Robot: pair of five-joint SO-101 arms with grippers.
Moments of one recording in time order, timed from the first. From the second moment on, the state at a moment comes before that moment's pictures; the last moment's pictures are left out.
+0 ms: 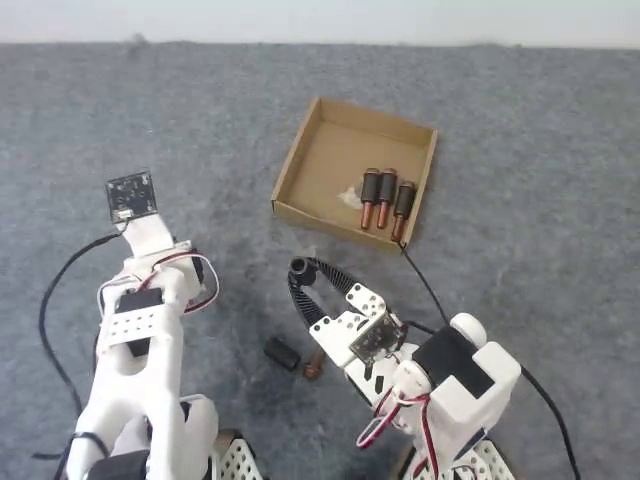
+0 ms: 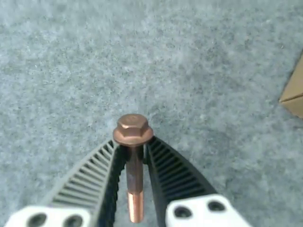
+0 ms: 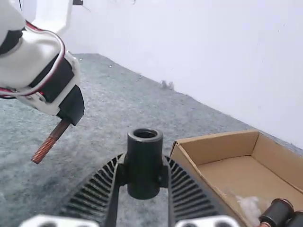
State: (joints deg) left arm -18.5 -32.1 72.7 25.8 9.3; right arm -43.6 12.4 92.9 -95.1 10.0
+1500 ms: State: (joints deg) left arm 0.3 -32.7 85.8 -23.3 9.2; right arm -42.2 12.4 92.9 -95.1 5.3
